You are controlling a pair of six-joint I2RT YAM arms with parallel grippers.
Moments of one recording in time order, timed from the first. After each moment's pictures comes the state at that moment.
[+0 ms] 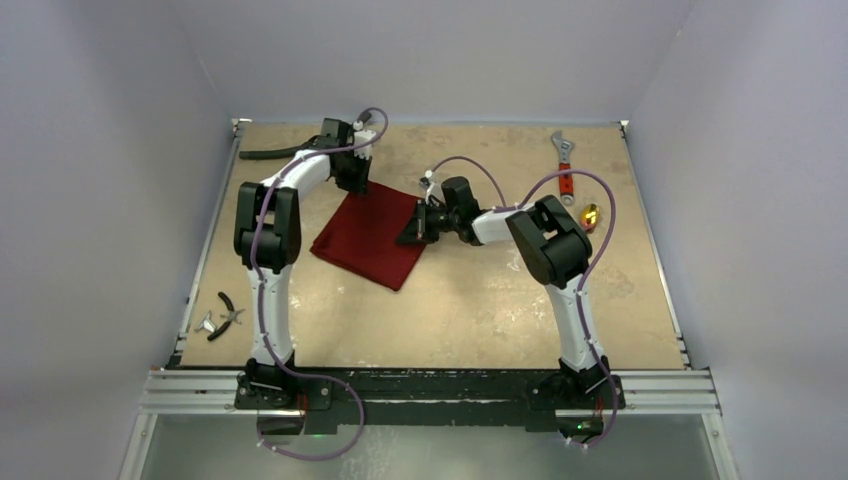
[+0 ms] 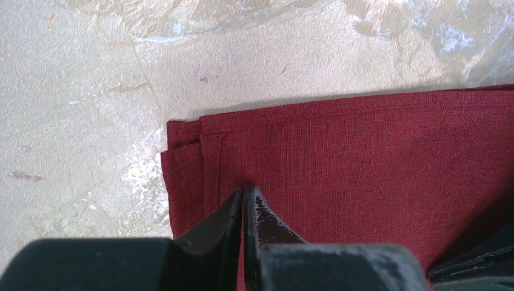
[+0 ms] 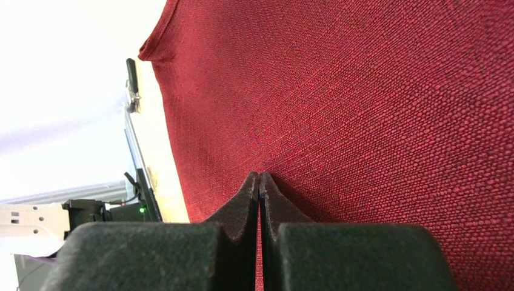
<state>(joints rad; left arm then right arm) -0.17 2.25 1.76 -0.53 0.31 0.17 0.55 2.24 1.29 0.35 -0.72 0.74</state>
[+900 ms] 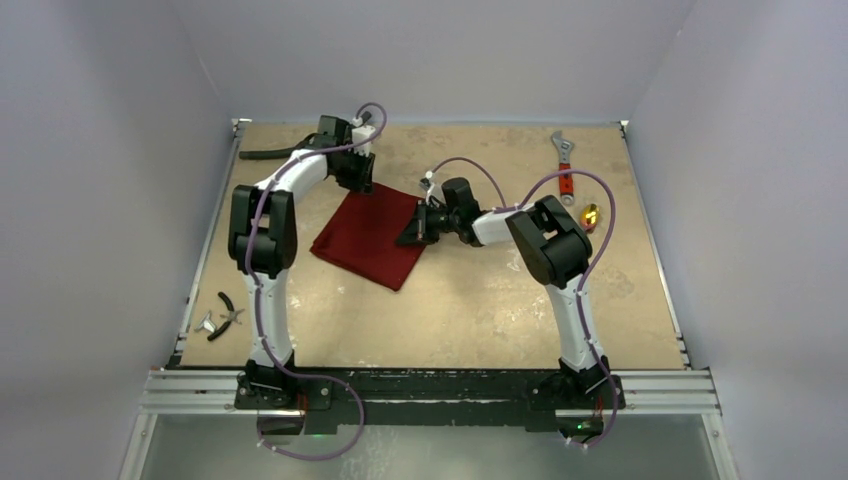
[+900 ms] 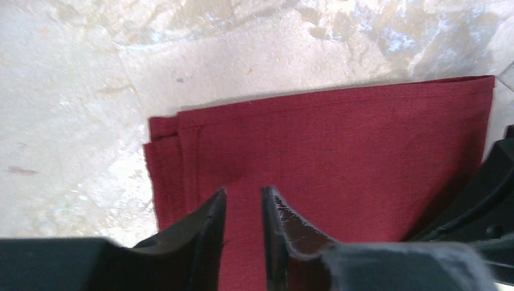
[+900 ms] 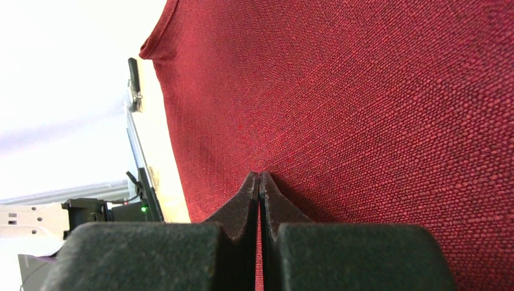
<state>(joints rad) -0.17 2.18 1.72 -0.53 0.38 0.17 0.55 2.24 1.28 0.36 -0.73 0.75</state>
